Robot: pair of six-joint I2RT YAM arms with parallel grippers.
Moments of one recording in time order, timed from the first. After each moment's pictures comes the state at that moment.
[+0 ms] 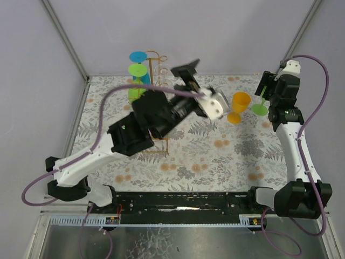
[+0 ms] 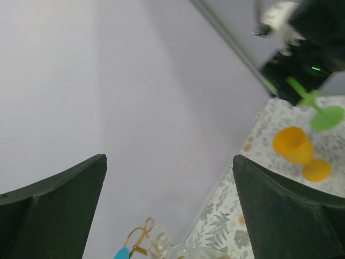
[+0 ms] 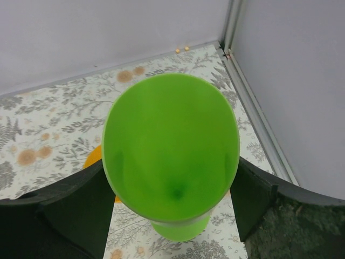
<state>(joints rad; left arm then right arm) -1.22 1.48 1.87 -0.24 -0.39 0.87 -0.07 1.23 1.20 -0.25 0.17 0.10</state>
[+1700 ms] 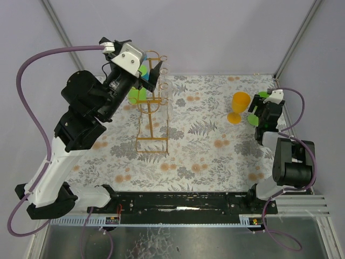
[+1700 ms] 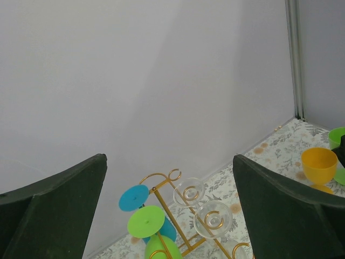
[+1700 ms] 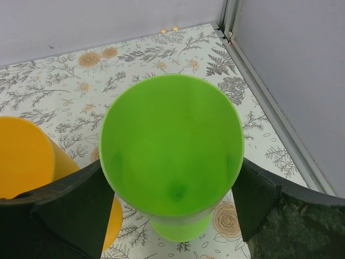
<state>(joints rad) -0.78 1.25 1.88 -0.36 -0.25 0.43 -0.15 1.55 0.66 0.73 0.13 0.04</state>
